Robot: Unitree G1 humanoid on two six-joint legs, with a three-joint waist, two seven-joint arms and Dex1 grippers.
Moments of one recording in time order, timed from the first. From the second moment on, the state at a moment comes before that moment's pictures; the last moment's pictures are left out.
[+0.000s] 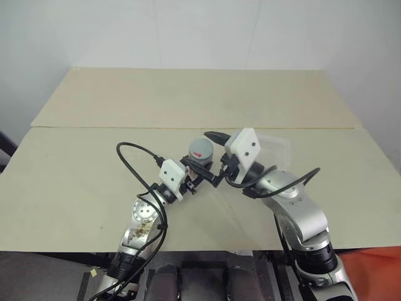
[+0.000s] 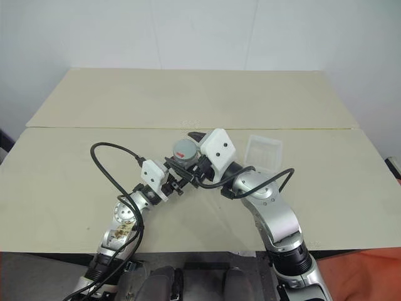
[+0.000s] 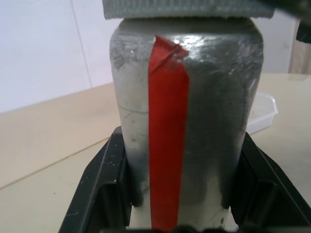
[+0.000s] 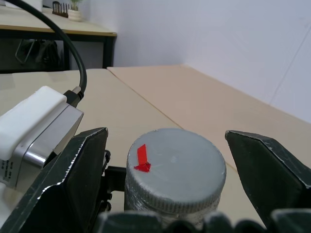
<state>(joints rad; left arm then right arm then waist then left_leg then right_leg) -0.23 0.15 -0.16 0.00 -0.14 -0.15 -0.52 -0.42 -0.26 0.22 -0.48 0.22 0.49 0.50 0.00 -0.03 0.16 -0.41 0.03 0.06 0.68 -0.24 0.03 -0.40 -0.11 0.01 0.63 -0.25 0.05</state>
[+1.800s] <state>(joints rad) -0.20 0.17 -0.21 -0.05 -0.28 -0.14 -0.76 -0.77 -0.50 0.16 0.08 0.49 0.28 1.42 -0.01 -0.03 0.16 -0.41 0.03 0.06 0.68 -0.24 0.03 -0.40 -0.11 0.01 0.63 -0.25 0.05</state>
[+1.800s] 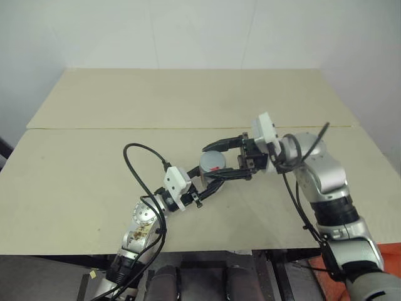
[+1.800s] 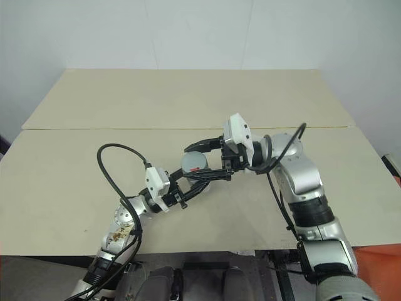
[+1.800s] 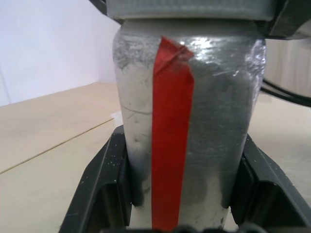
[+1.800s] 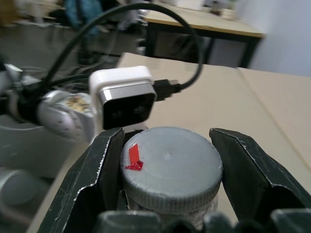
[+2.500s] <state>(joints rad) -0.20 0.16 -0.21 -0.04 -0.27 -0.17 -0.73 -0.86 -0.51 0.17 0.35 0.57 0.04 1.56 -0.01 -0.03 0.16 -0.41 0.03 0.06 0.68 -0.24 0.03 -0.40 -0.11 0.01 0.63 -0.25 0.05</state>
